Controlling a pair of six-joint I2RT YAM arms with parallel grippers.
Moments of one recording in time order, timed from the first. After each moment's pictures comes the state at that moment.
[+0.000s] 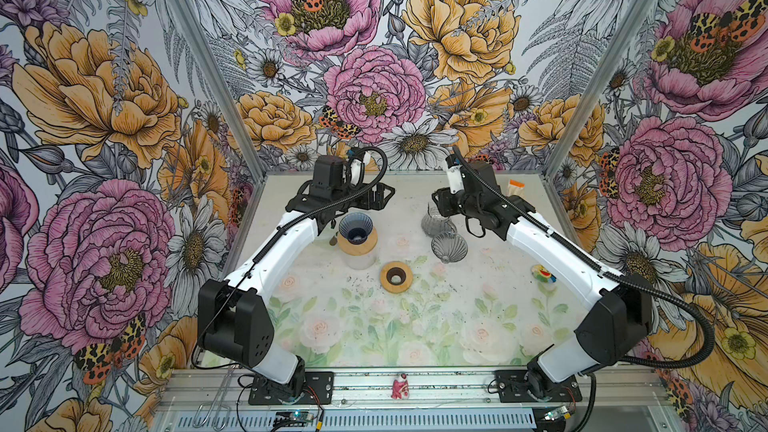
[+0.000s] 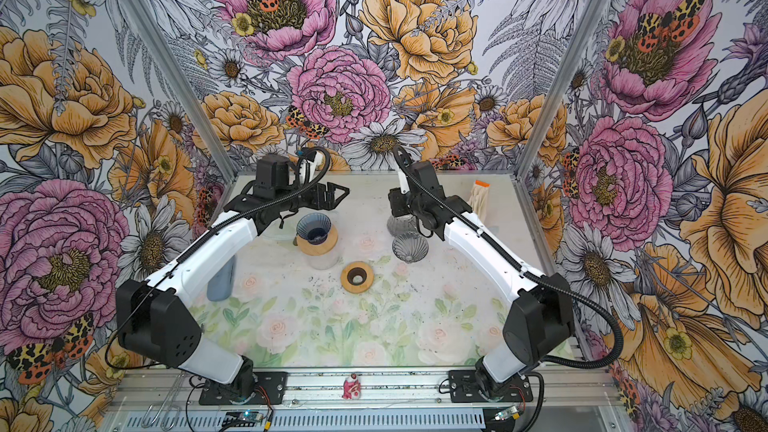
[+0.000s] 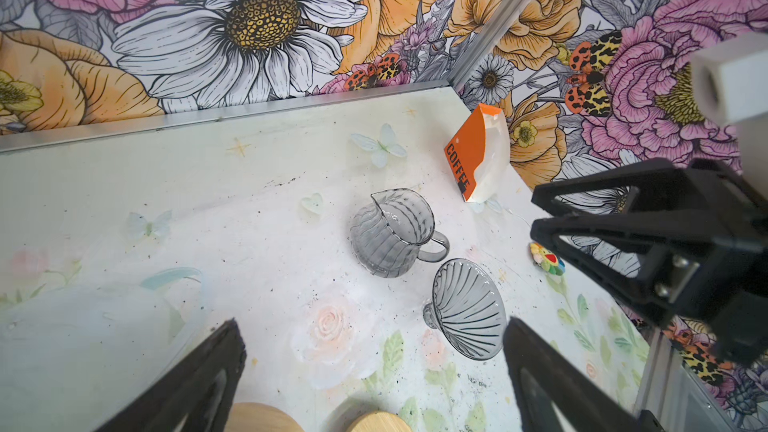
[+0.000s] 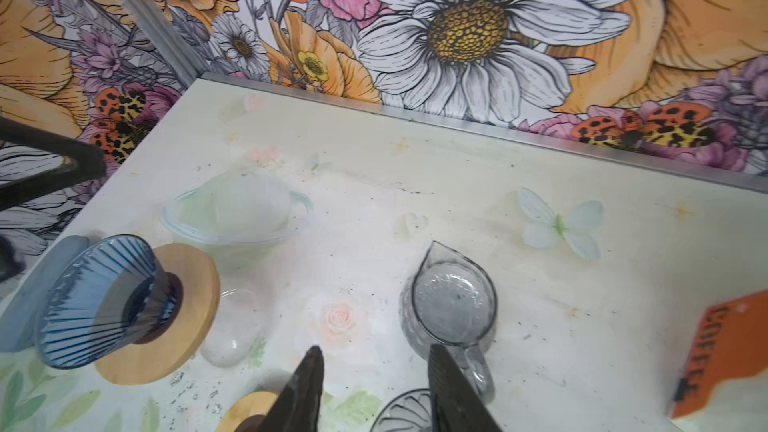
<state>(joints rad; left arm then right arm) -0.35 1.54 1.37 -0.32 0.41 -0.22 0.45 1.53 1.40 -0.48 0.00 0.18</state>
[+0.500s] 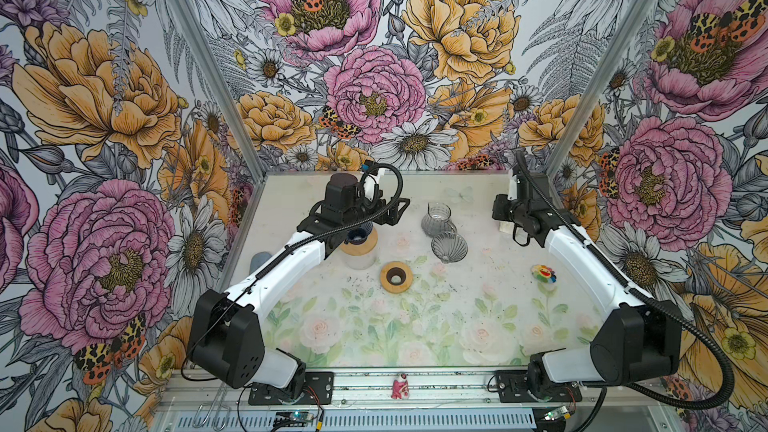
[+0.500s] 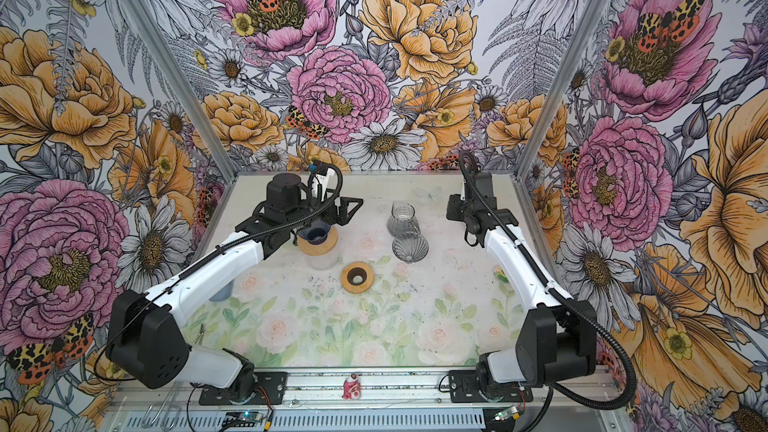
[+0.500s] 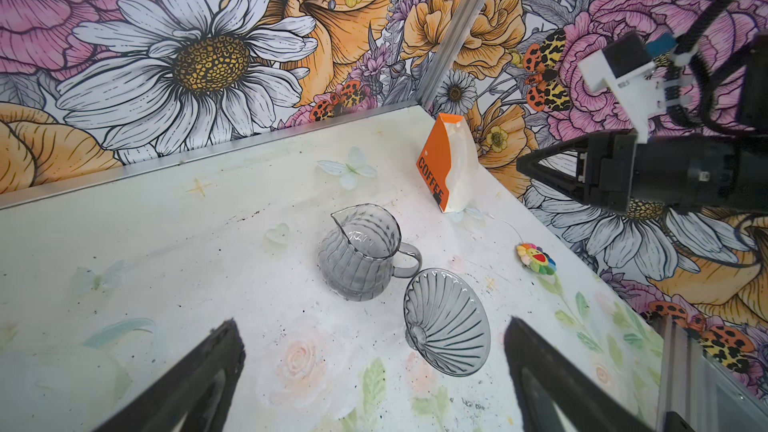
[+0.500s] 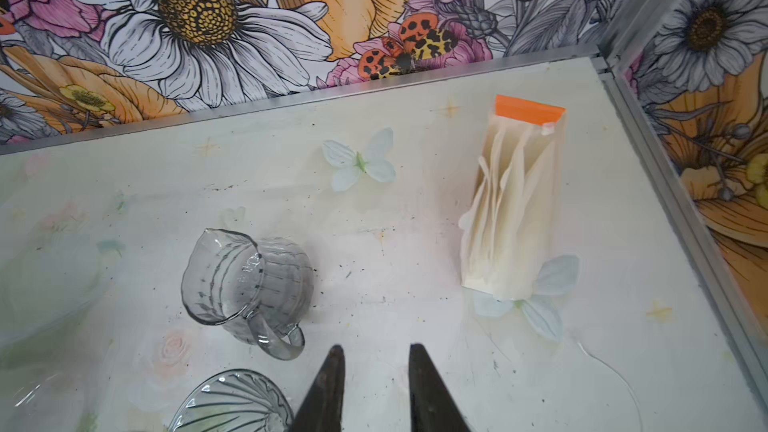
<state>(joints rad) -0.47 1.44 1.17 -0.06 0.33 -0.21 0.11 1.41 1.18 -0.48 0.03 0.24</state>
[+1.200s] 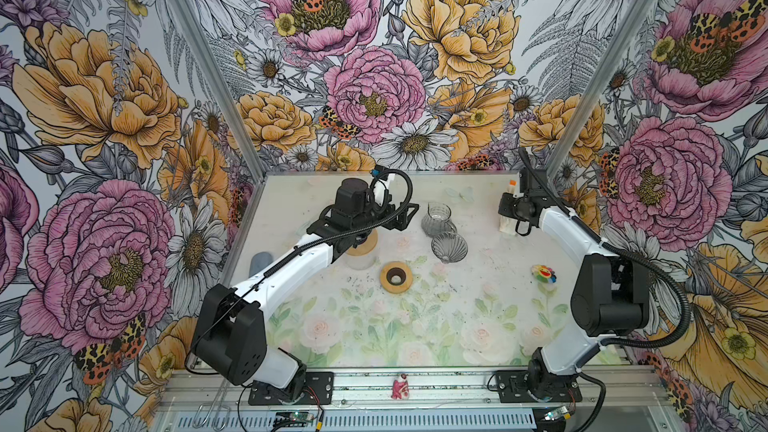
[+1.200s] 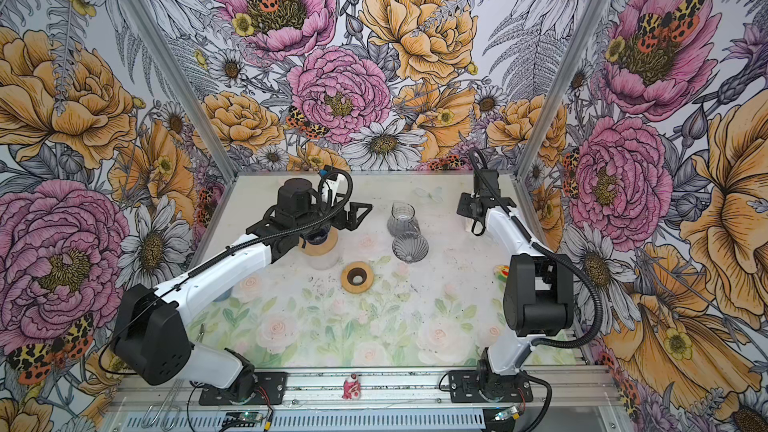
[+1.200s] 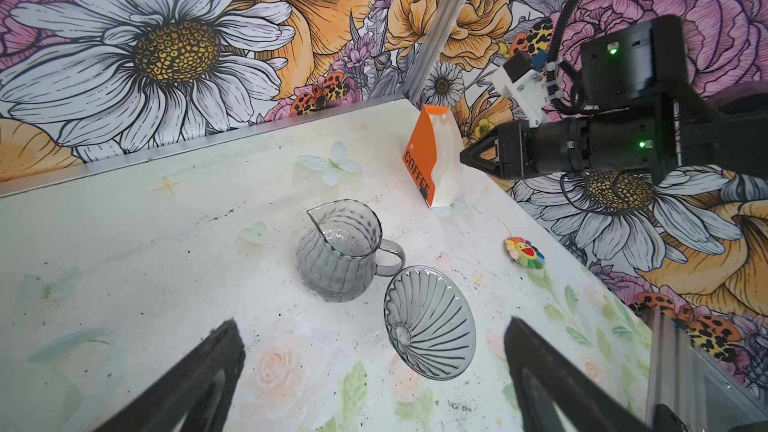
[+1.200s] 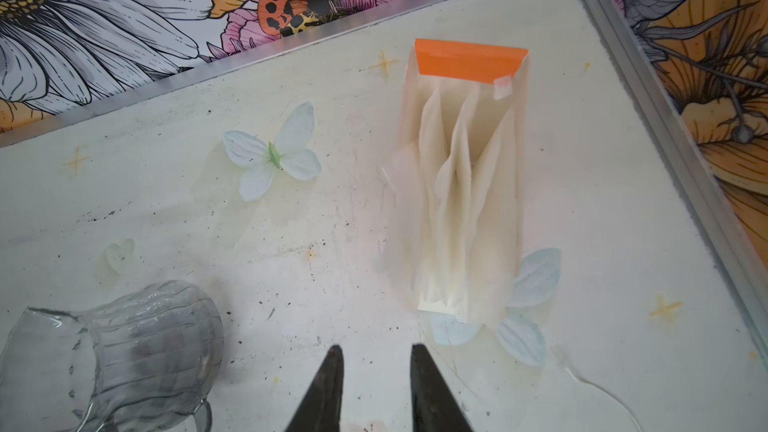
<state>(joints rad) -0.53 1.47 1.15 -0.03 0.30 -0.23 -0.01 1.70 1.31 -0.46 0.01 0.26</state>
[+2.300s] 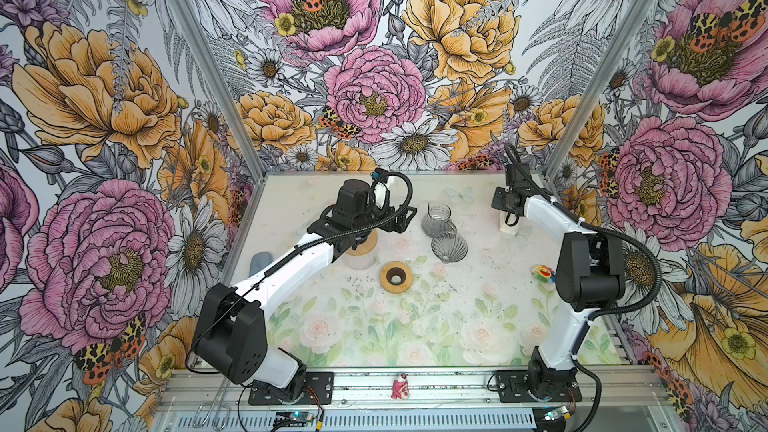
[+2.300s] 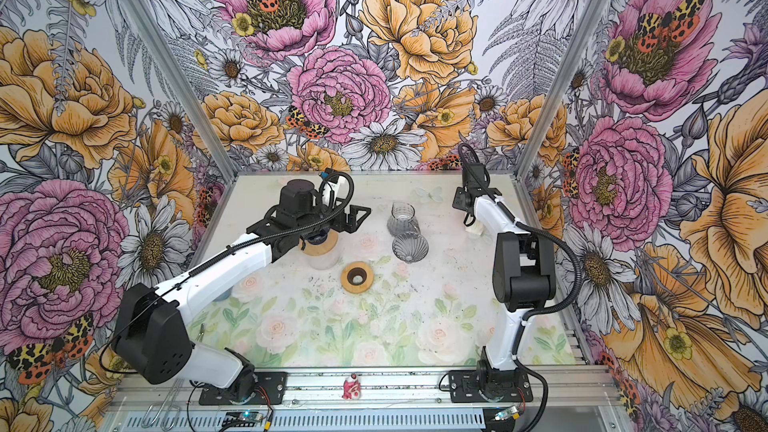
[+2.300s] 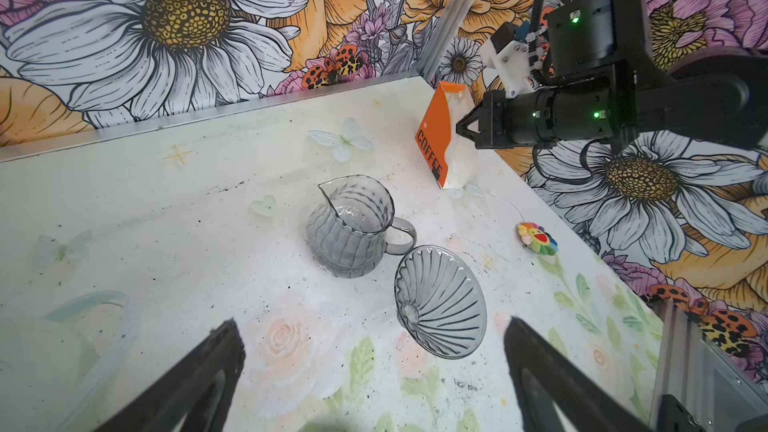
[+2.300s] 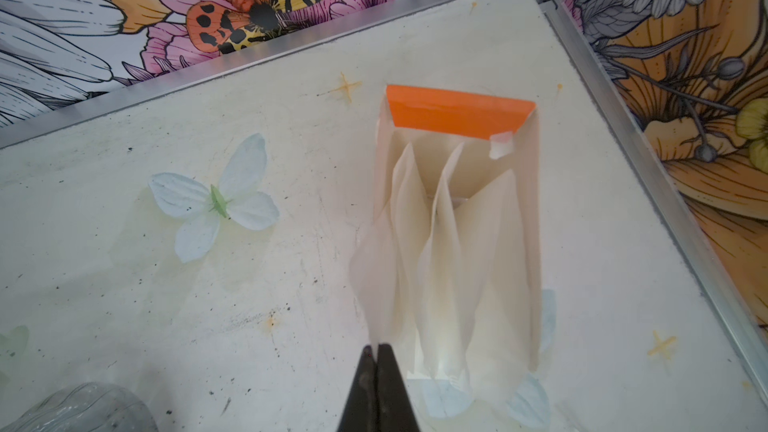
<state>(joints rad) -0.53 1.48 1.16 -0.10 0.28 -0.23 0.03 1.89 1.45 -0.45 0.18 0.30</state>
